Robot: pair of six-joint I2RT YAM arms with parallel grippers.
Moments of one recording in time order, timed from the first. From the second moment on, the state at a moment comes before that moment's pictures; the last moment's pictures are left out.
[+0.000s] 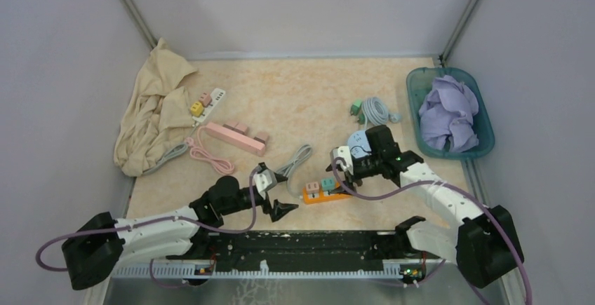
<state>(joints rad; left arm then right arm) -0.99 0.88 0.12 0.61 0.21 -0.03 0.43 1.07 0.61 -0.42 -1.02 -0.94</state>
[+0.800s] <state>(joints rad) -0.99 1.20 0.13 0.87 0.28 0.11 0.58 1.22 0.63 -0.38 -0.75 -0.93</state>
